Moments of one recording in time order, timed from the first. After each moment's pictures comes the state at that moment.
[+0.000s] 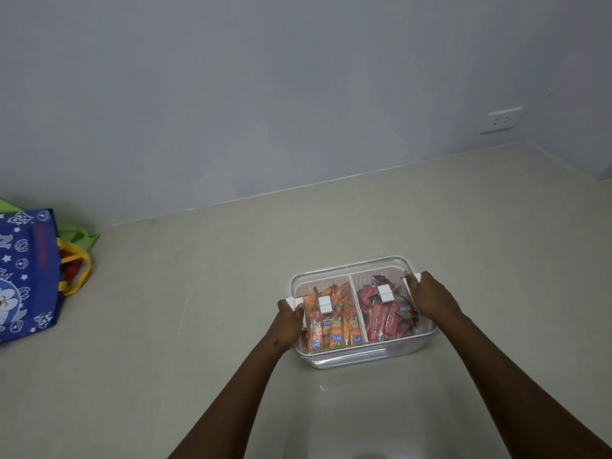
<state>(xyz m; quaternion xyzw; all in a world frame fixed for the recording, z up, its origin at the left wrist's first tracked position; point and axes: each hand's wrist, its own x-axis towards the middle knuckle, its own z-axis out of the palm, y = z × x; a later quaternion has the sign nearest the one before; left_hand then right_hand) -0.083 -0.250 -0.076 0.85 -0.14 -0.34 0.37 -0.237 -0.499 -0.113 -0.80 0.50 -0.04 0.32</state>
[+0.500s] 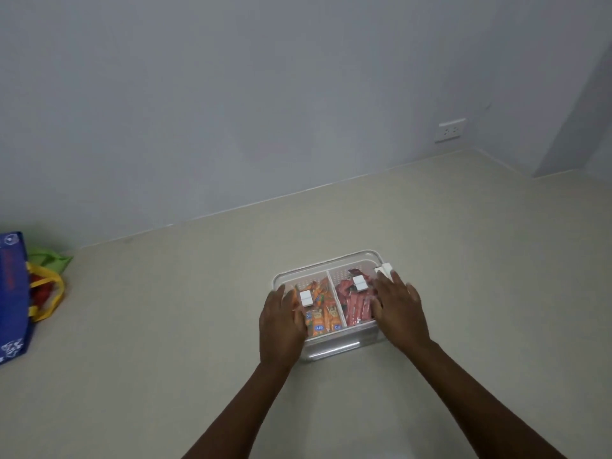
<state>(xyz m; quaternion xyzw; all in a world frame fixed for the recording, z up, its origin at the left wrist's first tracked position) -0.120 -0.237 -0.103 0.89 -0.36 0.05 0.26 -0.279 -0.426 -0.114 -0.91 0.35 -0.17 0.10</state>
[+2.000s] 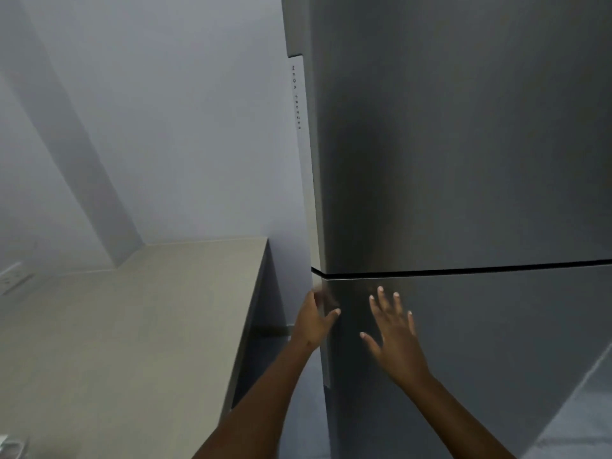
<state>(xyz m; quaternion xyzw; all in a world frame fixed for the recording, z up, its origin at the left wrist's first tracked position) -0.736 -0.254 -0.001 0.39 -0.78 -0.43 0.24 -0.865 -0.110 -0.027 -0.51 0.83 -0.24 -0.04</state>
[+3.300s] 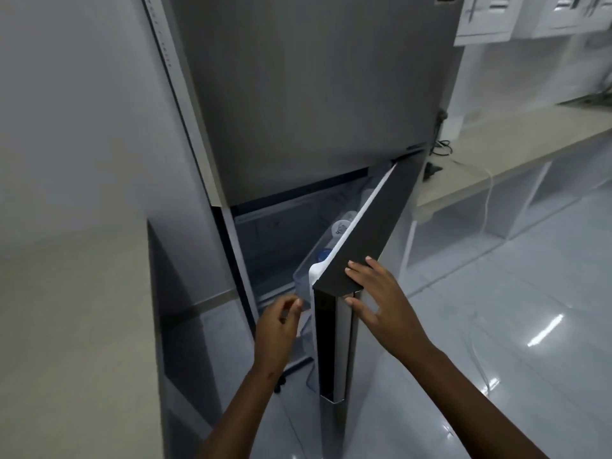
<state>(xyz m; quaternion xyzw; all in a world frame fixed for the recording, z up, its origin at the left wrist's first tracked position) -0.617 -0.073 -0.031 0.19 -0.81 -0.49 0.26 -0.717 0.116 0.023 -0.40 0.83 -0.37 -0.11</state>
